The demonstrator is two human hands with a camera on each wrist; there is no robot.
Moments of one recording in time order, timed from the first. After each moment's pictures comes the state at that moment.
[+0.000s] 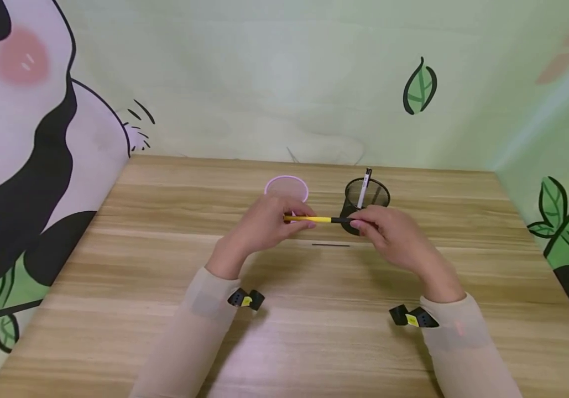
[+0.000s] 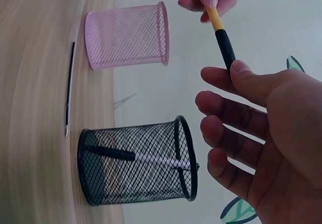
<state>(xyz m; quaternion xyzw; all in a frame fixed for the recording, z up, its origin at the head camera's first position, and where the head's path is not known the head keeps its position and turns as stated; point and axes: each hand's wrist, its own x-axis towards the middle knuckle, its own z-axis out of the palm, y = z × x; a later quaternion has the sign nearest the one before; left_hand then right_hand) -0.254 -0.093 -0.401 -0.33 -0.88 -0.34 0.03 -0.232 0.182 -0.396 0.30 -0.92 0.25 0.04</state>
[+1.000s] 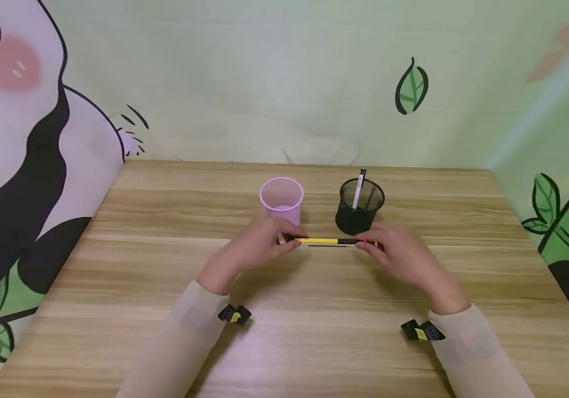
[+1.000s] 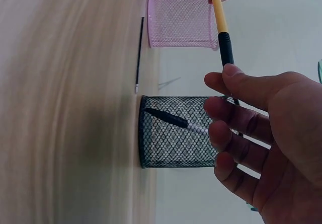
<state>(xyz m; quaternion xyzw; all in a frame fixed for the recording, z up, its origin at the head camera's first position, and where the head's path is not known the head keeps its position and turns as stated) -0.247 -0.098 -0.435 -0.36 -0.88 -0.30 -0.02 -0.219 0.204 -0.428 0.29 -0.94 0.17 0.05</state>
